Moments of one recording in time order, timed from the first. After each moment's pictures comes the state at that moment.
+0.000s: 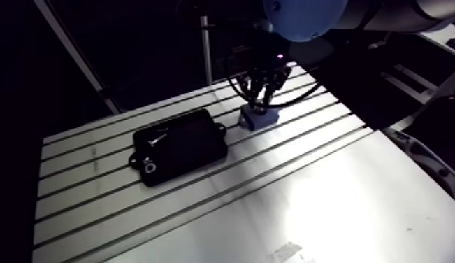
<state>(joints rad) -0.46 -1.10 1.77 -2.18 -1.58 -2.02</state>
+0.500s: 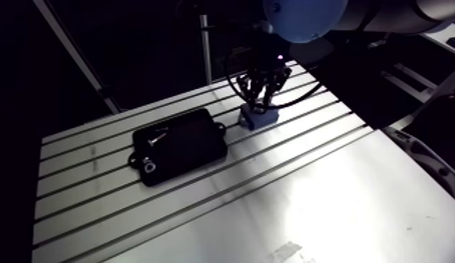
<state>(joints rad) -0.46 -1.10 1.77 -2.18 -1.58 -2.02</state>
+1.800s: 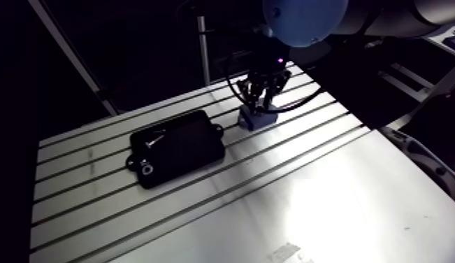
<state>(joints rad) -0.47 -1.10 1.79 -2.18 -1.58 -2.04</state>
